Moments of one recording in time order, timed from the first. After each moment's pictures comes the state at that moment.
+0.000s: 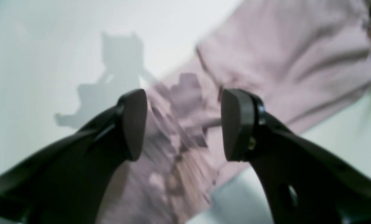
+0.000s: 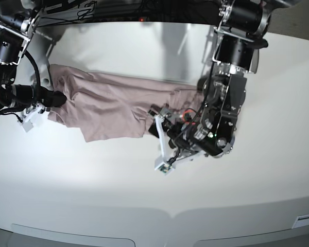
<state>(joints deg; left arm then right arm) -15.8 4.0 14.8 82.1 -12.3 -24.1 67.8 13.7 26.9 27.8 51.6 52.2 34.7 -85.8</state>
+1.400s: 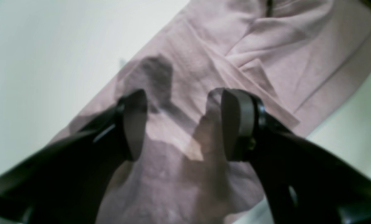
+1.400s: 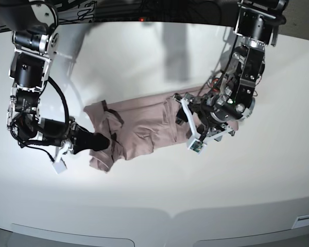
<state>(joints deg) -6.7 -4.3 14.7 81.8 -7.7 -19.0 44.4 23.7 17.7 17.2 51.6 76.5 34.8 -86.4</state>
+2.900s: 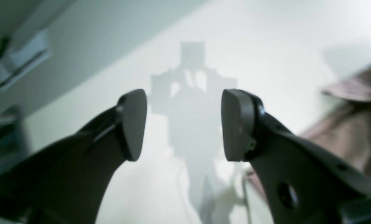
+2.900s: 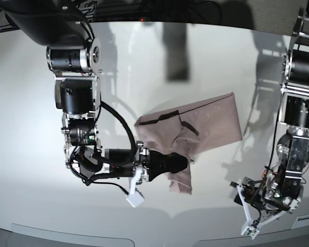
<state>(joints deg) -39.1 -17.0 15.0 67.1 -6.7 -15.5 56.1 32.5 0.7 4.9 51.9 75.7 34.8 -86.4</state>
